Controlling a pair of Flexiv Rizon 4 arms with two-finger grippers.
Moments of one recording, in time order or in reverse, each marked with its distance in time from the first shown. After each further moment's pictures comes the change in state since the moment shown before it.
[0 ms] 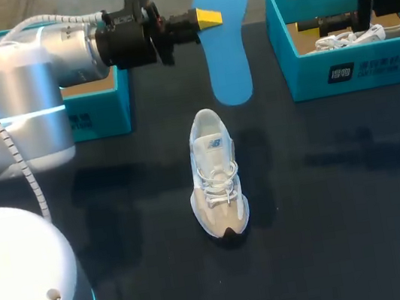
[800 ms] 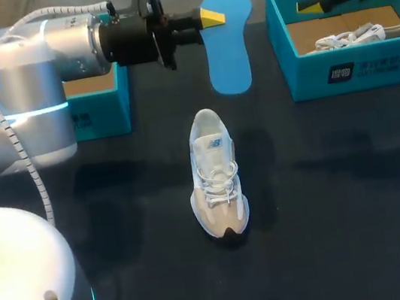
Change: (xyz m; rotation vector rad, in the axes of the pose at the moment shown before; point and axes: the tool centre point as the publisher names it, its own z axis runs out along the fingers) left arm -0.005 -0.004 0.004 -0.022 -0.032 -0.190; right arm 0.052 -0.005 0.010 -0.048 -0.317 0.085
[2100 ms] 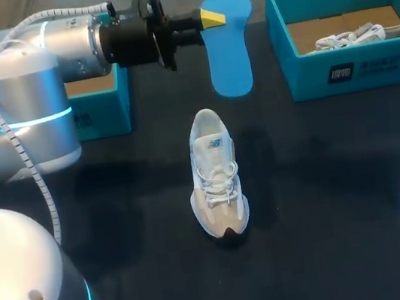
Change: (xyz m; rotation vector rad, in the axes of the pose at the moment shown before) left arm 0.000 0.001 0.001 0.005 0.001 -0.004; right arm 0.097 -0.002 0.007 0.012 -0.672 -0.097
